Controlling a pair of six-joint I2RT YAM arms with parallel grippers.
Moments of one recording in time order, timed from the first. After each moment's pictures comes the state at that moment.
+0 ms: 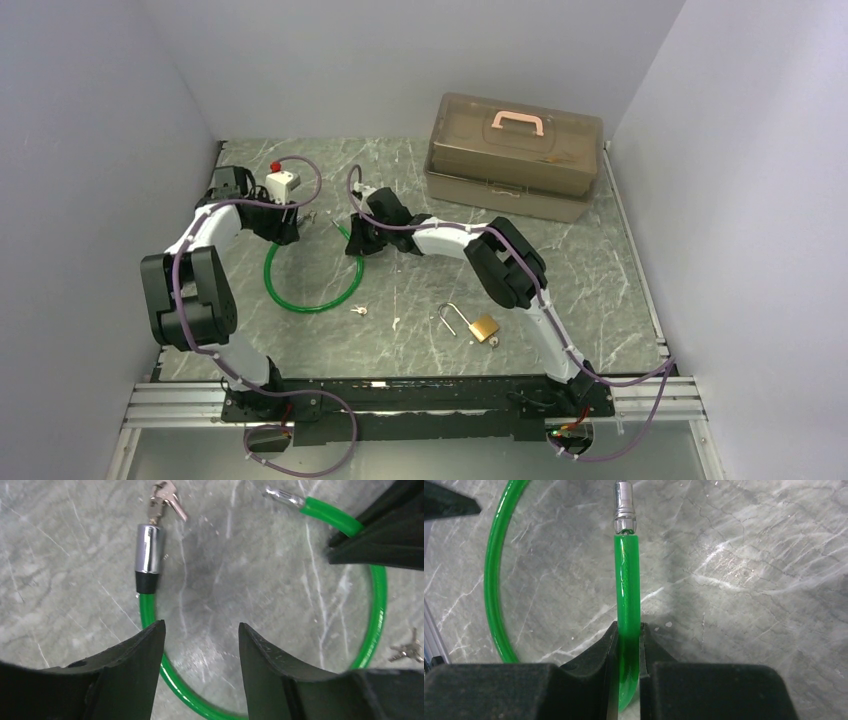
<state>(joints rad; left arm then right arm) 0.19 1.66 1.13 -0.47 0.50 0.56 0.81 2.33 1.64 0.06 -0.31 0.47</state>
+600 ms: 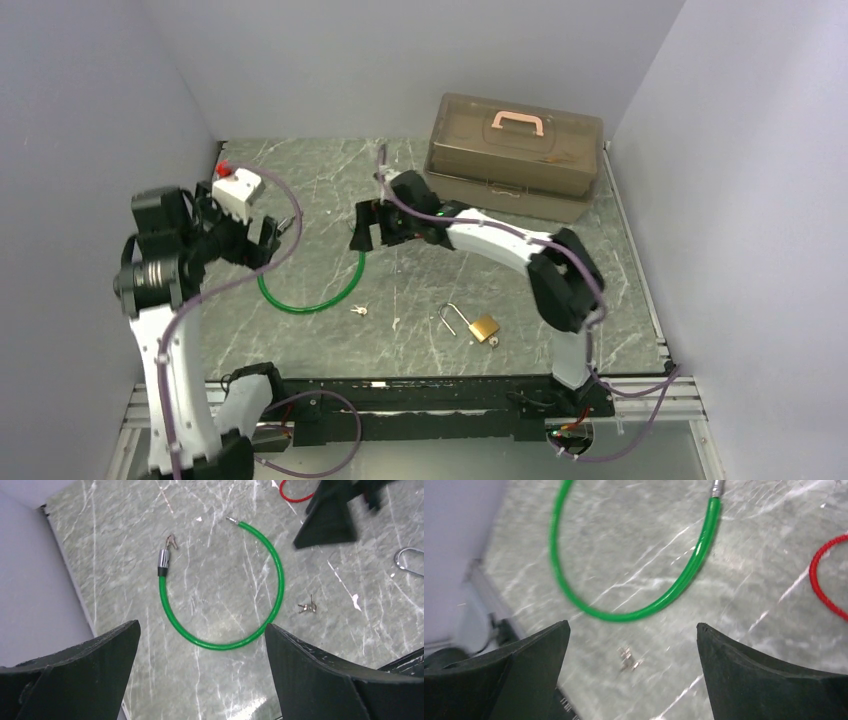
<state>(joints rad) 0.23 0.97 1.36 -1.04 0.53 0.53 0.81 2.01 1.53 -0.19 -0.25 0.46</state>
